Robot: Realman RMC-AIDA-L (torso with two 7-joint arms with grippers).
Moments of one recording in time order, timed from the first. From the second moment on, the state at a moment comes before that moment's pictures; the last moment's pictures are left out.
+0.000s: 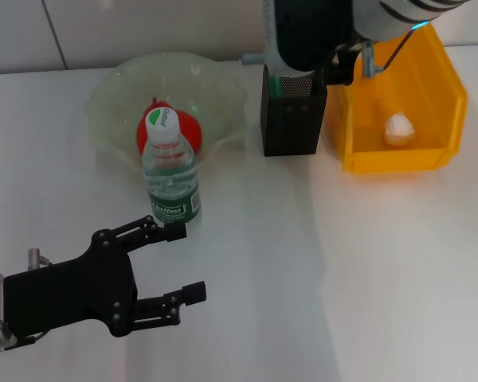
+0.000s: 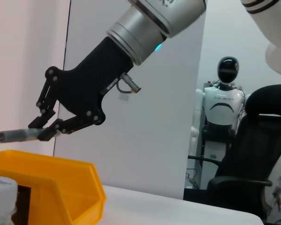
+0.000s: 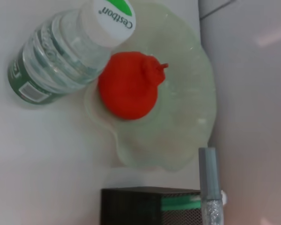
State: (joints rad) left arm -0.38 -1.97 1.47 0.39 1.17 1.66 -0.91; right arm 0.81 2.08 -1.58 -1.63 -2.92 -1.52 2.12
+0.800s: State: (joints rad) left arm -0.37 -1.98 1.45 0.39 1.16 1.65 -0.91; right arm 0.70 2.08 -1.47 -1.64 -2.92 -1.31 1.60
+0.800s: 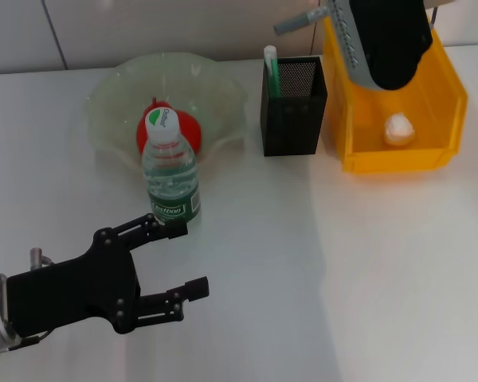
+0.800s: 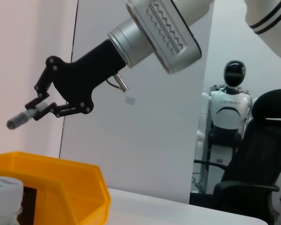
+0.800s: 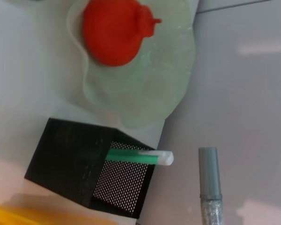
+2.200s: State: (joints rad) left arm -0.36 -2.01 1.44 0.38 1.16 1.62 -0.91; right arm 0.58 2.08 -1.59 -1.49 -2.92 -0.93 1.13
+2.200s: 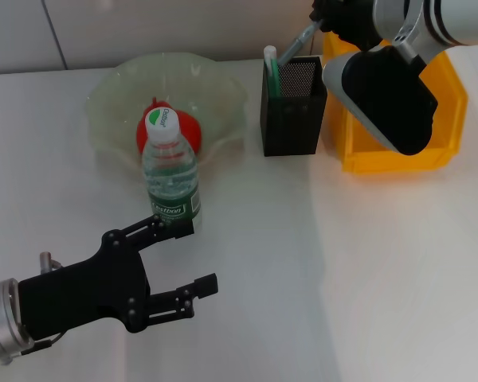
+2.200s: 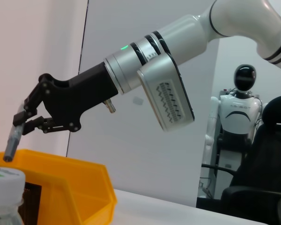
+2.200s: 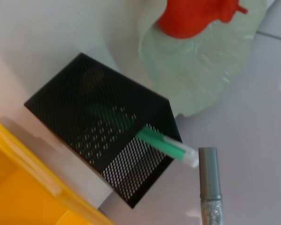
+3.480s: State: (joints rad) left arm -0.36 -2.02 1.43 0.38 1.16 1.60 -0.91; right arm 0.57 2.08 -1.64 -1.28 -2.92 -0.67 1.00
